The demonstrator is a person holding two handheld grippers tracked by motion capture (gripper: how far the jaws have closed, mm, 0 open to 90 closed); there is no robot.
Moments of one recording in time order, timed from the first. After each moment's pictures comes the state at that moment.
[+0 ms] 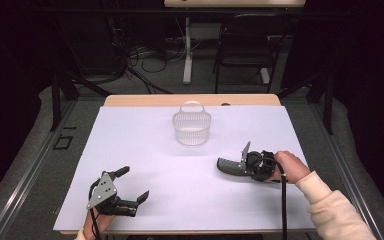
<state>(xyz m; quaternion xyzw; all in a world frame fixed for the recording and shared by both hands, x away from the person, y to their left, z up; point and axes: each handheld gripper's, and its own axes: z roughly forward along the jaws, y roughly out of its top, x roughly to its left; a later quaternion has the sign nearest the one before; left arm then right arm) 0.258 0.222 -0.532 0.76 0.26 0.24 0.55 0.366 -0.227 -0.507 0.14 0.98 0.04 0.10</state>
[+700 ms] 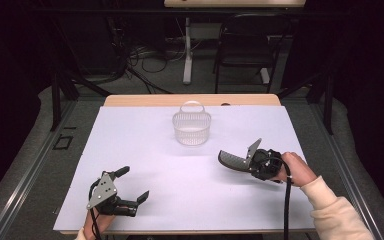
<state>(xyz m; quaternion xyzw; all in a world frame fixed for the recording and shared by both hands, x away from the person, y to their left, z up) 0.258 0.222 -0.532 0.76 0.26 0.24 0.55 0.358 -0.240 -0.494 0.18 0.97 0.10 0.12</state>
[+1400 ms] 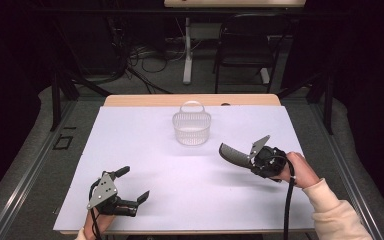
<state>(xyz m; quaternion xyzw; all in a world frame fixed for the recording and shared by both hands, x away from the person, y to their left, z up) 0.258 0.221 -0.532 0.76 0.26 0.24 0.55 0.353 -0.246 -0.481 0.21 0.96 0.16 0.13</state>
